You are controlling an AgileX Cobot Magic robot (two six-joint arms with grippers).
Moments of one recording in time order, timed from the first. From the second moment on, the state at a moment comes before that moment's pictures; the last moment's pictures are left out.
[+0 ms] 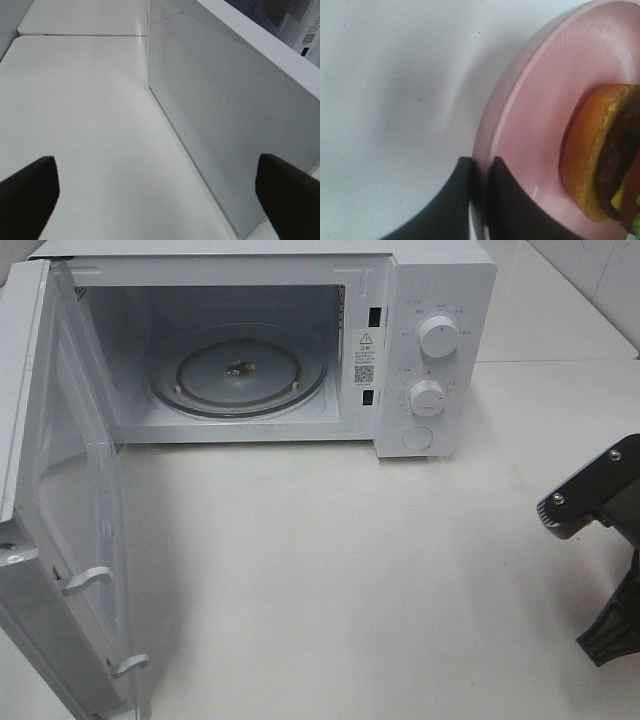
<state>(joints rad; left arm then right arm) 0.03 0.00 -0.51 -0.19 1.04 0.09 0.72 1.34 -0.45 -0.82 0.87 0.88</state>
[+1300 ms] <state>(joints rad) 0.03 0.00 -0.51 -0.19 1.04 0.09 0.72 1.69 -0.46 -1.01 0.75 1.28</state>
